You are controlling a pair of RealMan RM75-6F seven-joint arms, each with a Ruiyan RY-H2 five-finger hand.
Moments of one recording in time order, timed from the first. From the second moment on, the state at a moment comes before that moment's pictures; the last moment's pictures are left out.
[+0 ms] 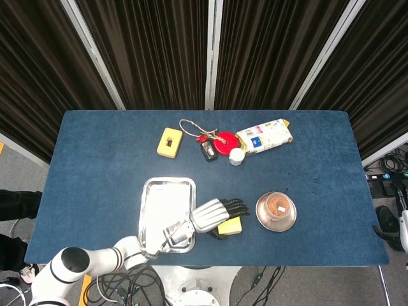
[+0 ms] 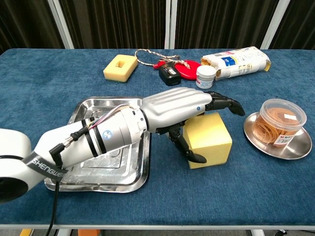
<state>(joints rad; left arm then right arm) -0.98 -2.05 -0.04 -0.90 1.74 1.11 -0.35 0.05 -1.10 0.11 -1.45 -1.37 1.42 0.12</state>
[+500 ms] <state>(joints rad) -0.94 -1.88 -0.02 -1.07 1.73 1.17 -0.27 0.05 -1.08 0.10 -1.48 -1.38 1.42 0.08</state>
